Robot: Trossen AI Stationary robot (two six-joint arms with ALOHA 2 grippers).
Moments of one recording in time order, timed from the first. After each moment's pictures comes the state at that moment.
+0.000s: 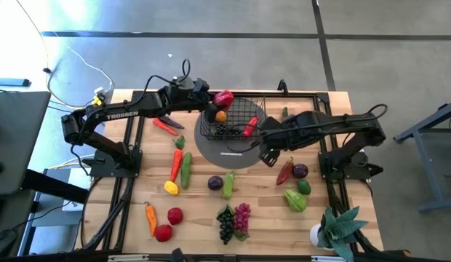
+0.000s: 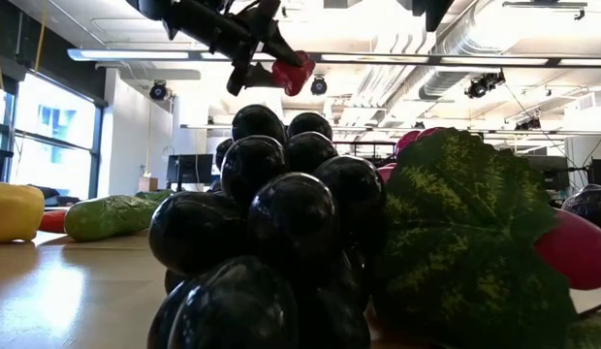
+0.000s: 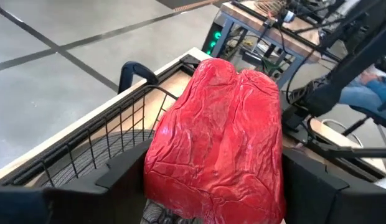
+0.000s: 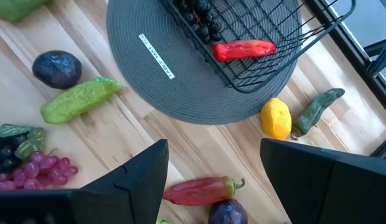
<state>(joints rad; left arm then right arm) 0.55 1.41 1.07 -0.03 0.09 -0.32 0.18 1.61 1.85 -1.57 0.35 0.78</state>
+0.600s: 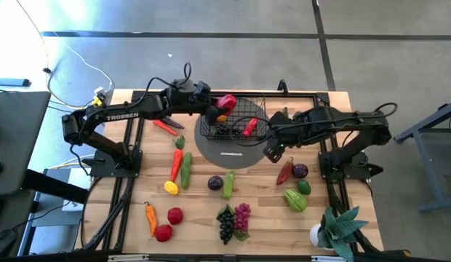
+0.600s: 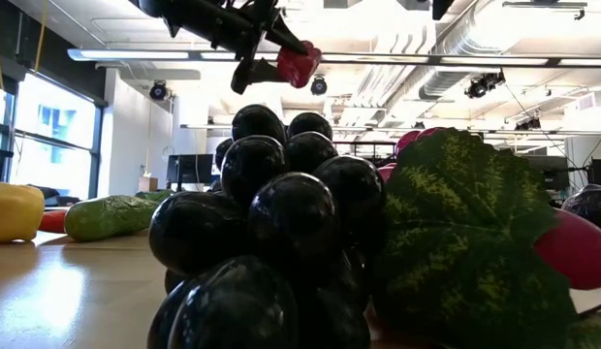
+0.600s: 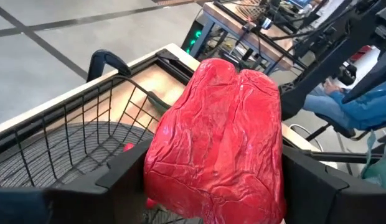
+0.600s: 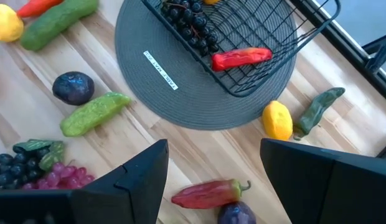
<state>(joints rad) 0.51 1.41 1.07 0.00 0.14 -0.44 0.18 1.55 1.85 -1.56 0.36 0.83</state>
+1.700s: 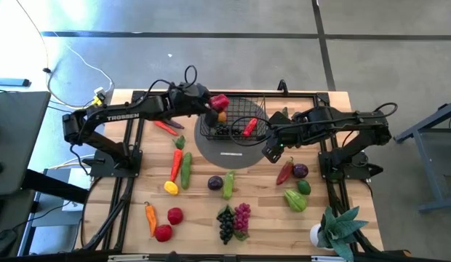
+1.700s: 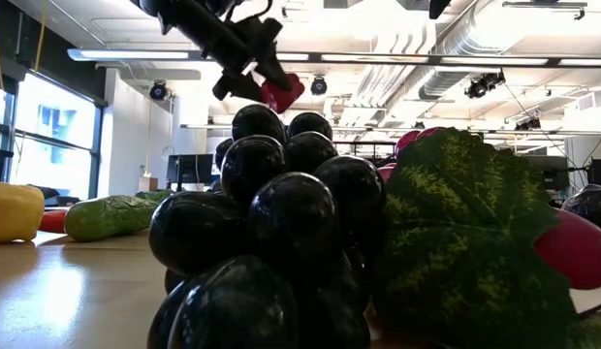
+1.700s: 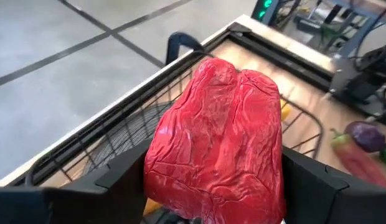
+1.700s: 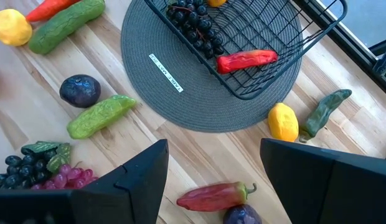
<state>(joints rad) 0.50 1.42 1.07 -0.18 -0.12 -0.26 0.18 1.55 1.85 -1.54 0.36 0.84</state>
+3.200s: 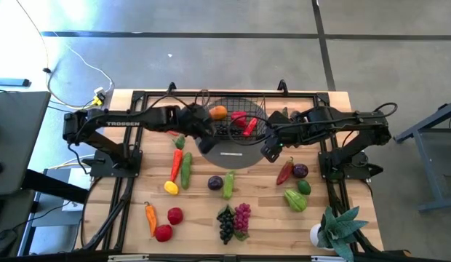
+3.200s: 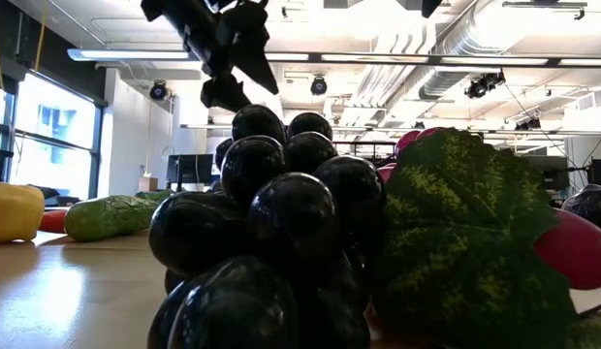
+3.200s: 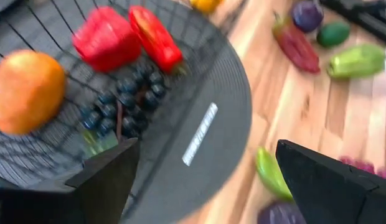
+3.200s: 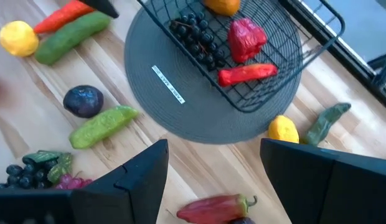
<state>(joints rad) 0.31 1.42 1.07 -0.47 0.02 -0.34 0.18 1.55 1.85 -1.50 0.39 0.79</state>
